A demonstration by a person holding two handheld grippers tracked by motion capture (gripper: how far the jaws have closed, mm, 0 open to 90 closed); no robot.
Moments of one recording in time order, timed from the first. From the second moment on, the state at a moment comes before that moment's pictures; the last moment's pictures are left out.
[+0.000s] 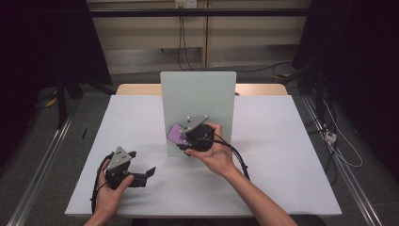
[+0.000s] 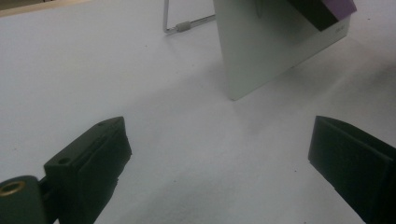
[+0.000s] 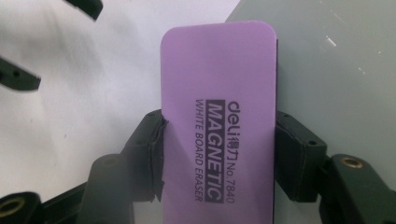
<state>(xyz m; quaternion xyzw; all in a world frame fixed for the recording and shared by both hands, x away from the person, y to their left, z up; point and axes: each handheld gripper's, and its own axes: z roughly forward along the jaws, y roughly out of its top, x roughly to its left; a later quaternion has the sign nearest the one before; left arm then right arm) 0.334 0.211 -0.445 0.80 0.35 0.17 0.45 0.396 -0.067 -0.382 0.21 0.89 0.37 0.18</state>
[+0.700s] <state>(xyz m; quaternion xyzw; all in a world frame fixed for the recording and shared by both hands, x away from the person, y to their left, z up) 0.334 0.211 -0.445 0.80 0.35 0.18 0.45 0.398 -0.050 -0.388 0.20 0.90 0.36 0.17</state>
